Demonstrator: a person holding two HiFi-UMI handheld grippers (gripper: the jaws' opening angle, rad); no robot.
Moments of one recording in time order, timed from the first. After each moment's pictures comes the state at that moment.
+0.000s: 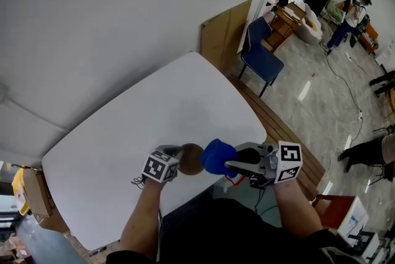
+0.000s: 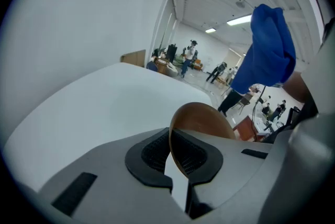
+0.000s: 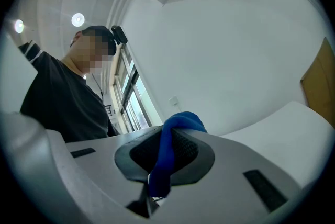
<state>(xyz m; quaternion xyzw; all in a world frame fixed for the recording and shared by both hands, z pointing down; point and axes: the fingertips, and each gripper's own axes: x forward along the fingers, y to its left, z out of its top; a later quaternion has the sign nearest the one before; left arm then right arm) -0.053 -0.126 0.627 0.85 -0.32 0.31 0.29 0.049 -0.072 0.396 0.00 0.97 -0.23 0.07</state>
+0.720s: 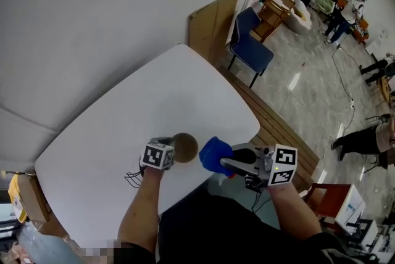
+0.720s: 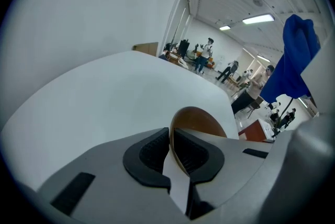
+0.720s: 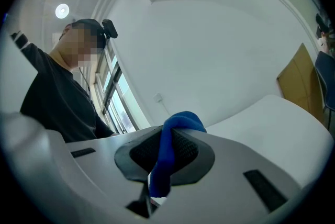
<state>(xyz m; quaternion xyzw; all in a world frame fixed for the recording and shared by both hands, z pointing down) -0.058 -0.151 0.673 0.81 -0.36 0.33 0.32 0.061 -0.067 0.429 -0.10 0.96 -0.26 0.03</state>
